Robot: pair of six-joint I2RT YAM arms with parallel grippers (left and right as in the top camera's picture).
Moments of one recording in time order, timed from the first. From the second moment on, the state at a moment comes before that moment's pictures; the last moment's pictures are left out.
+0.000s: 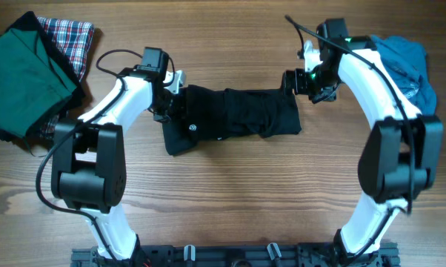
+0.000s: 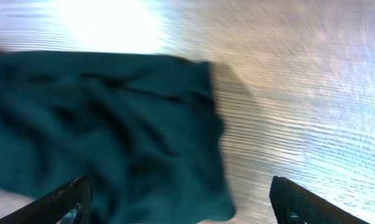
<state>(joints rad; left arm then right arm) -0.17 1.98 1.30 -0.72 0.41 -0.25 0.10 1.99 1.59 -1.02 -0.29 0.05</state>
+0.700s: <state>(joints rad) -0.04 1.78 1.29 -0.81 0.40 -0.33 0.25 1.95 1.43 -0.82 -0.34 0.05</state>
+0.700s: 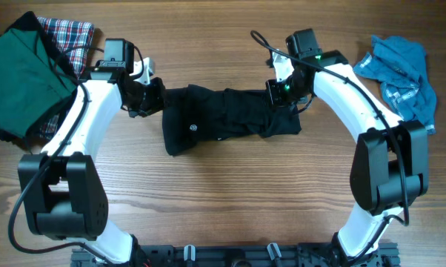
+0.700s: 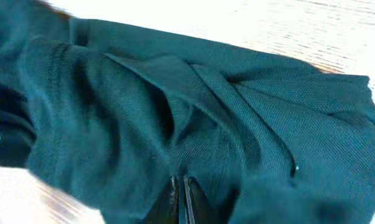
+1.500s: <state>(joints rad) 0.04 1.78 1.07 -0.62 0.43 -0.34 0.15 1.92 1.38 -0.79 -0.37 0.10</state>
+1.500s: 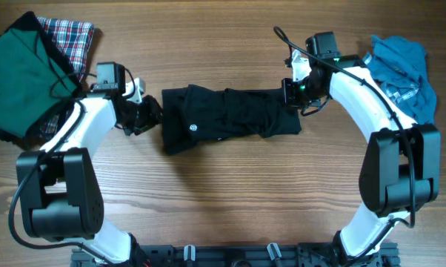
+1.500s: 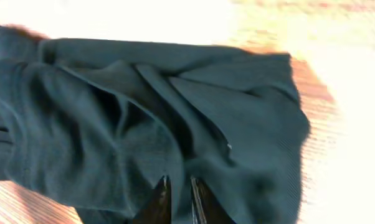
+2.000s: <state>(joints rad) 0.04 1.79 1.04 -0.48 0.49 -0.31 0.16 1.96 1.38 -0.76 -0.35 0.09</state>
